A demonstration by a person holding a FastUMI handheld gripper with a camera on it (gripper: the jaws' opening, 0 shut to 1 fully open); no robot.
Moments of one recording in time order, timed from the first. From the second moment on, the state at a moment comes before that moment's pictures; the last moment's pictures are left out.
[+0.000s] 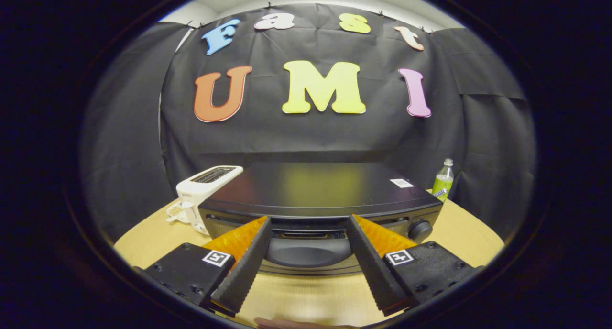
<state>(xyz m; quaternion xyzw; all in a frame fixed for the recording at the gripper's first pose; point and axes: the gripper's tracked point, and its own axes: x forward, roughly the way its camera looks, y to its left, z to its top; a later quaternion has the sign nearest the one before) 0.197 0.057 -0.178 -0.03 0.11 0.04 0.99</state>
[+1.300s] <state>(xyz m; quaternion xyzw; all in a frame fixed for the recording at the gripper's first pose) 0.085 0.042 -0.266 -0.06 0.28 0.06 0.96</state>
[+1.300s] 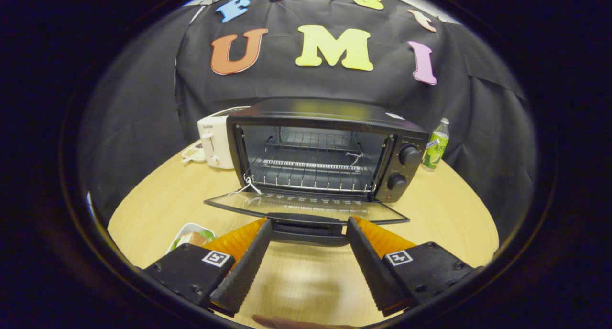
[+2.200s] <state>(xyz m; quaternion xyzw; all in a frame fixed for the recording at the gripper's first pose) 0.048 0.044 -0.279 0.03 0.38 0.12 0.92</state>
